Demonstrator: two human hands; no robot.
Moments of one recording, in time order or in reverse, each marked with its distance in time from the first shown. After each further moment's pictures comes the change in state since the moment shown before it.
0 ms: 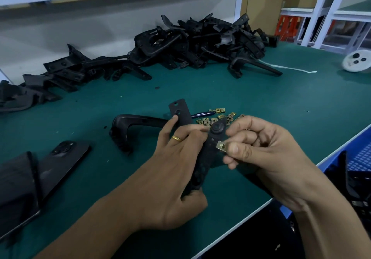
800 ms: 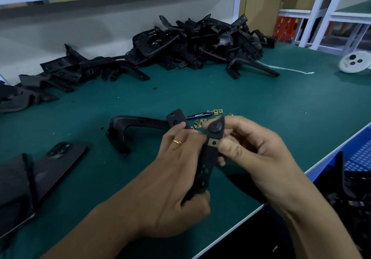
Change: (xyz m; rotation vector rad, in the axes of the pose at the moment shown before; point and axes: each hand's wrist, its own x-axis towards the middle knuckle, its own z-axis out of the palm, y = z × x) left_hand 0.002 0.011 -0.004 -0.097 0.020 0.027; right_hand 0.001 0.011 0.007 -0.216 -0.036 -0.209
